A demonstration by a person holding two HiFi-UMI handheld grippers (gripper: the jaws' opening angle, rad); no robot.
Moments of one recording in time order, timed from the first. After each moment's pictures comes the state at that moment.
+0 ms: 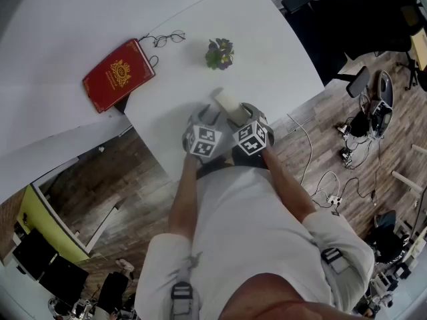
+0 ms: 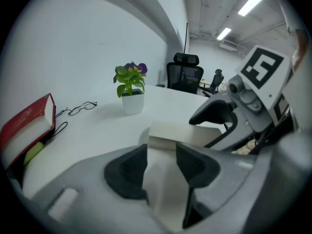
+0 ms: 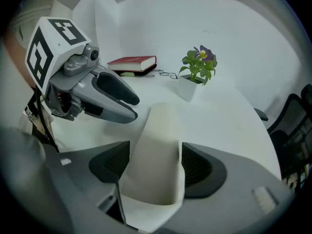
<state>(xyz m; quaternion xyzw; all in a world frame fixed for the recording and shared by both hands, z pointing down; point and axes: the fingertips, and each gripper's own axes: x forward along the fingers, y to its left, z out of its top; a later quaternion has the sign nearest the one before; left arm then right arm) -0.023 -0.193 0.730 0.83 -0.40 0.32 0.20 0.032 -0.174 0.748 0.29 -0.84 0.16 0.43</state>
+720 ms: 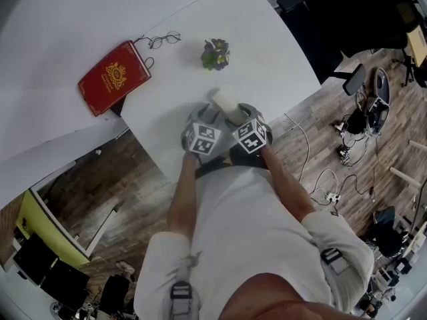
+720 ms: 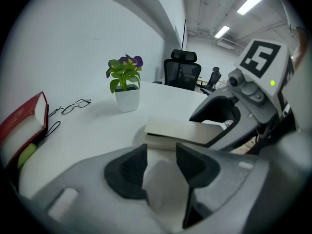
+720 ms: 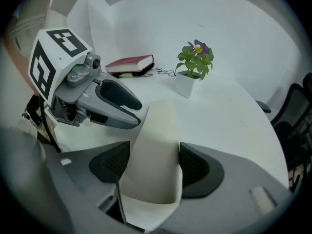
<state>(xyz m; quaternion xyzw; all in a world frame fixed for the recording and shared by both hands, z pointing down) -0.013 -0.196 0.746 0.84 -0.38 0.34 0.20 0.036 -0.175 0.749 0.28 -0.84 0.20 0.42</state>
